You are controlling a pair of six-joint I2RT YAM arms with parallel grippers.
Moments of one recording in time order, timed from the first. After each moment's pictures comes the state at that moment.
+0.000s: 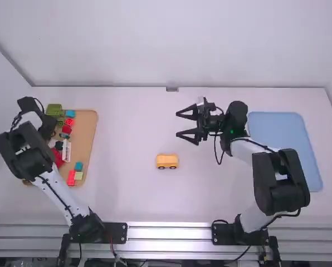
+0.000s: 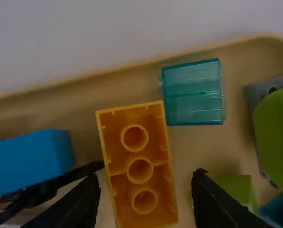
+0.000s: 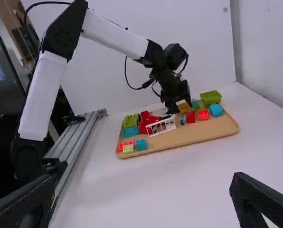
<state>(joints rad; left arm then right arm) 0.65 2.23 1.61 -0.48 -0.06 -0.72 0.18 1.73 0.82 0.98 -1.42 0.31</state>
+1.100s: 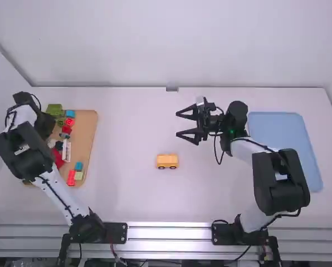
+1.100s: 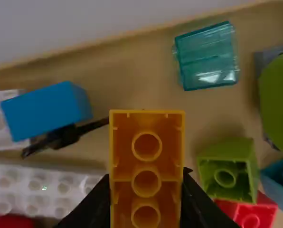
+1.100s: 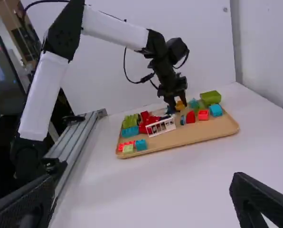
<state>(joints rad) 0.65 2.20 1.75 -0.78 -0.03 -0.71 0.18 1.73 0.82 0.98 -1.42 0.31</state>
